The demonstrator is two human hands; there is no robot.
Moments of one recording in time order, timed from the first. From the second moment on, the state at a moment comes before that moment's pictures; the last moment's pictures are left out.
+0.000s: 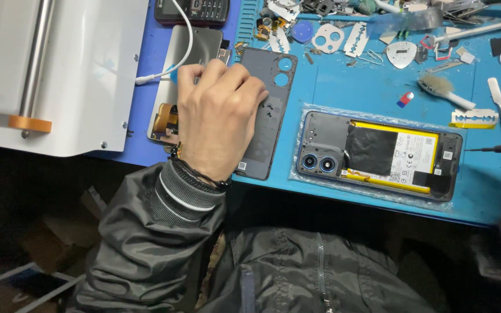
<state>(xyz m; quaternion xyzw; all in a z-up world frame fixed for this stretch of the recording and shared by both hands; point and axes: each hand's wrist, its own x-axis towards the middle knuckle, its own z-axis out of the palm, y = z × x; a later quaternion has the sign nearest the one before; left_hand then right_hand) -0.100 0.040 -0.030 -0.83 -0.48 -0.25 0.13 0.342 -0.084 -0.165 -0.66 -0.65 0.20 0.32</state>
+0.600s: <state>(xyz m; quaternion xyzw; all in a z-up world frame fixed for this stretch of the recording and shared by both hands) -0.017 -0.018 0.014 -0.81 -0.34 -0.43 -0.22 0.226 -0.085 -0.066 -0.53 -0.63 0.18 0.54</state>
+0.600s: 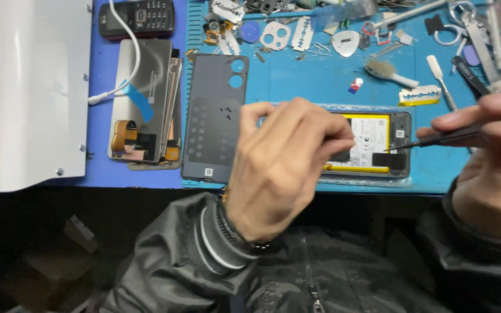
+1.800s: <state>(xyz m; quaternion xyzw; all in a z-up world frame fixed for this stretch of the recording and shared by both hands) 0.037 -0.019 -0.001 -0.83 -0.33 -0.41 -0.17 0.313 -0.102 -0.124 -0.51 -0.69 0.13 0.50</state>
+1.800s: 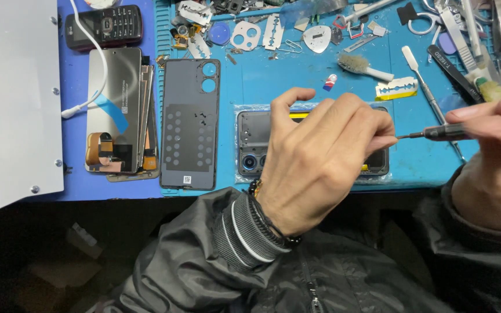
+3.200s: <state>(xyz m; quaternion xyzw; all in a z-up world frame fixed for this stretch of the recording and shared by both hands) -0.041 -0.008 0.027 -0.83 -0.41 -0.36 -0.06 0.318 -0.065 -0.117 -0.45 -0.81 -0.07 0.38</state>
